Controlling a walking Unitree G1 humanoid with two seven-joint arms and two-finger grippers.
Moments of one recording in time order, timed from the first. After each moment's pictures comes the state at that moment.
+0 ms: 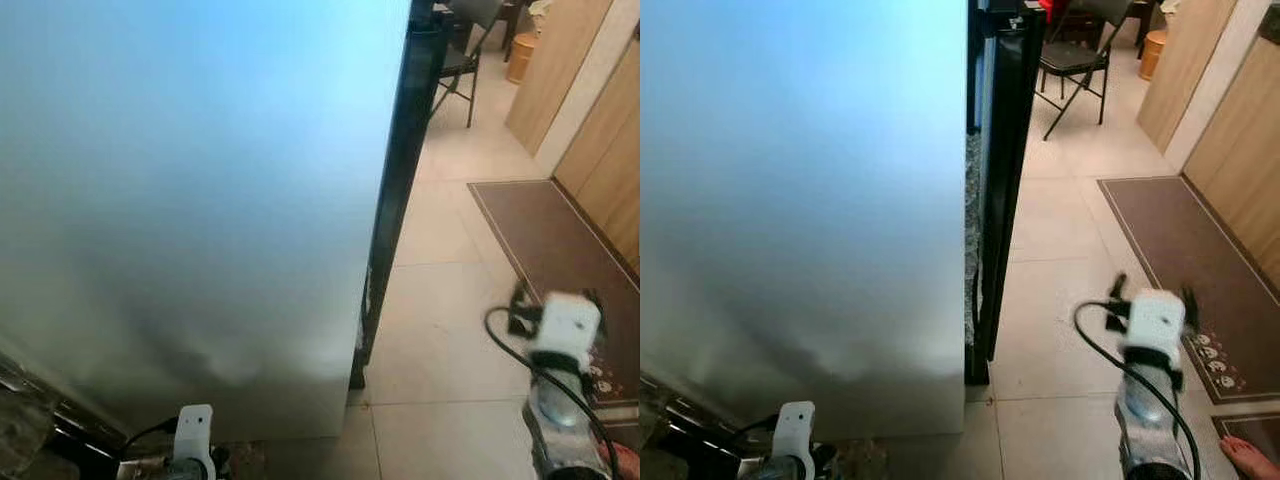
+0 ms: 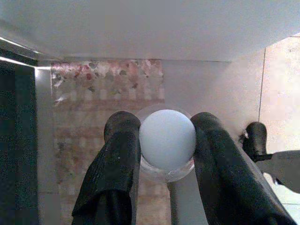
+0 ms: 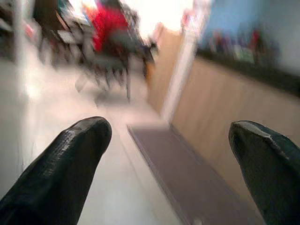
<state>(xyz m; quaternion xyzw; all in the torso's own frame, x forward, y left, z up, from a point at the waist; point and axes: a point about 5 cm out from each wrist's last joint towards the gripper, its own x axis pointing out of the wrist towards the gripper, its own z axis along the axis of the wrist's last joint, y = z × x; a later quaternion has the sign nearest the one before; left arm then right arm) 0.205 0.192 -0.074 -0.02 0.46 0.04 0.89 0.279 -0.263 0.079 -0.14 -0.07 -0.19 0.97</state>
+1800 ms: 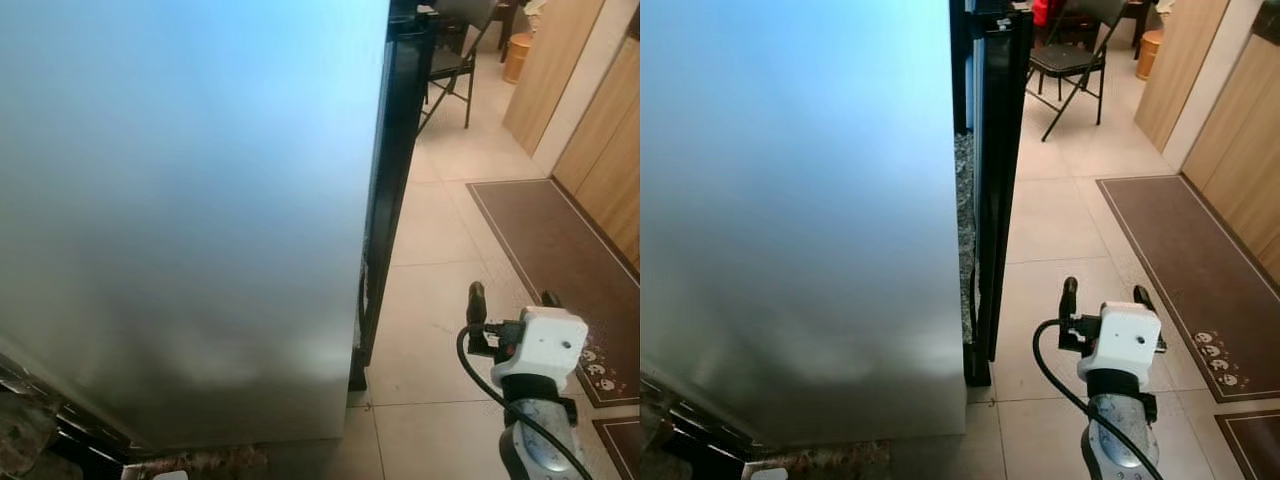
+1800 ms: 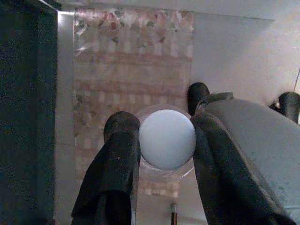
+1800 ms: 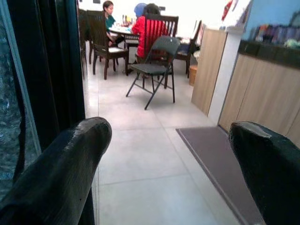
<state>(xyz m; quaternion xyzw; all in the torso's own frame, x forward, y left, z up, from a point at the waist) 0.128 0.211 -0.102 -0.02 0.51 0.10 0.86 0.226 -0.195 0.114 -0.06 -0.04 -0.10 0.99</state>
